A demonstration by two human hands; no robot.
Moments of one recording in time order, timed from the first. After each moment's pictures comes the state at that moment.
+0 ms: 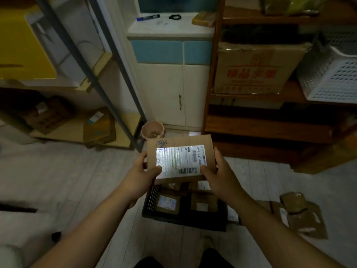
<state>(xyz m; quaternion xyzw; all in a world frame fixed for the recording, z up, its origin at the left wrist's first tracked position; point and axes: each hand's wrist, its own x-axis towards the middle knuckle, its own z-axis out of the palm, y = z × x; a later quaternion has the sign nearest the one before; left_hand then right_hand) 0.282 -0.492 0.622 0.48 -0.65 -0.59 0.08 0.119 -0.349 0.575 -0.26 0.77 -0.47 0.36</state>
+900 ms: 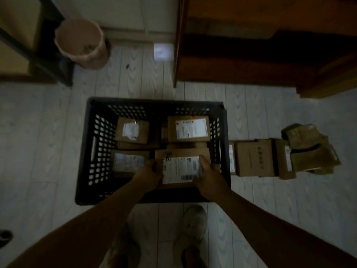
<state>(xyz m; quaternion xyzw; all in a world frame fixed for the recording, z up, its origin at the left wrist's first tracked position) 0.202 -0.496 0.092 0.48 -0.65 -0.52 -0.28 0.094 -0.325 0.089 -0.16 0.86 -0.17 0.46</state>
